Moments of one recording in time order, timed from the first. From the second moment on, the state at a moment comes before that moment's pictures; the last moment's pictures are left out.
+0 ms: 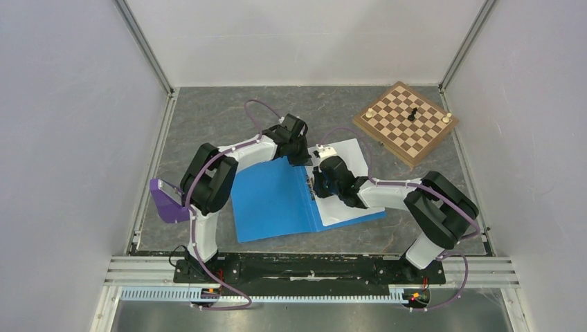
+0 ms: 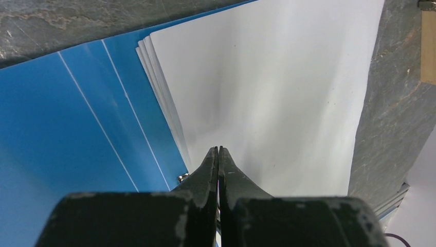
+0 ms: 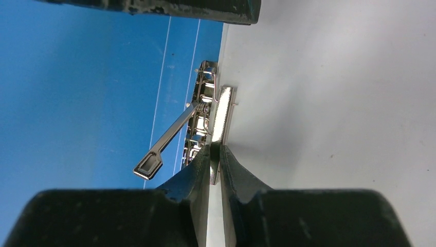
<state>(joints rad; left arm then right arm) -0.62 2.01 1.39 -0.32 0.14 -0.78 0.77 1.64 0.72 0.18 0.11 0.39</state>
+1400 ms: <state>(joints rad) -0.61 2.06 1.39 -0.34 0.11 -0.78 0.84 1.53 0.91 -0.09 0.25 0.33</state>
